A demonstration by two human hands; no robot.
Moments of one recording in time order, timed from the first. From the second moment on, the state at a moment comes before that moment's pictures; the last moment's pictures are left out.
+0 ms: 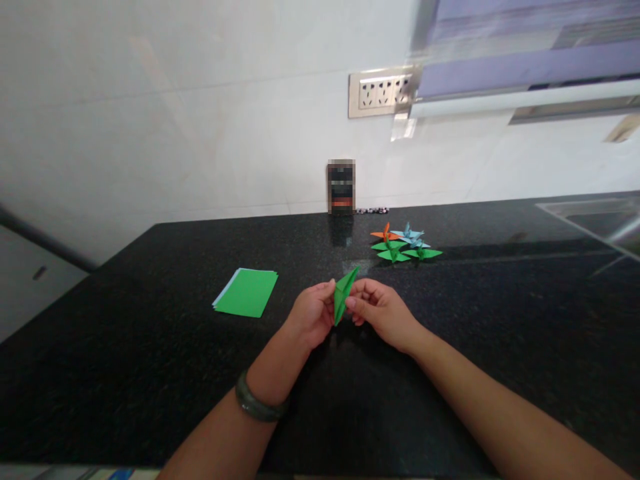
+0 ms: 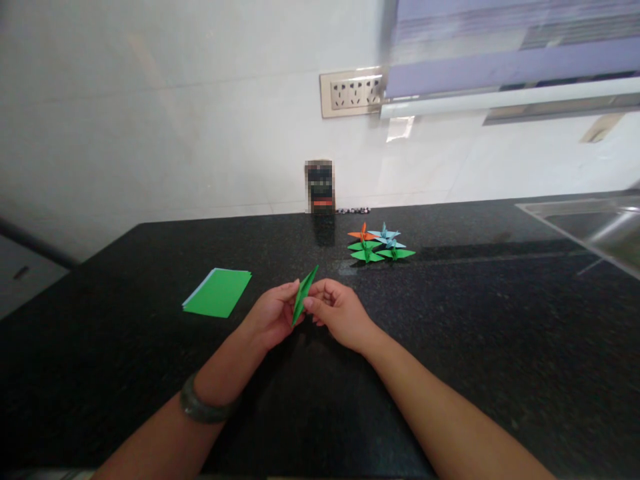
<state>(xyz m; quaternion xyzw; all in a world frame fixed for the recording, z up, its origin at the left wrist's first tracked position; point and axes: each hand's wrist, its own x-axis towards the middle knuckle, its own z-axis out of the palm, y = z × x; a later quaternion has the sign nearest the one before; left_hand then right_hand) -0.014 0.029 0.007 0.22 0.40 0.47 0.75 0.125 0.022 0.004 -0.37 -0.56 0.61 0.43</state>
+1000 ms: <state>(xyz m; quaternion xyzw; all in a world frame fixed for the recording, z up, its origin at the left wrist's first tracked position) -0.004 0.015 0.013 0.30 0.42 0.39 0.76 0.143 0.028 0.001 -0.42 -0.80 0.16 0.41</state>
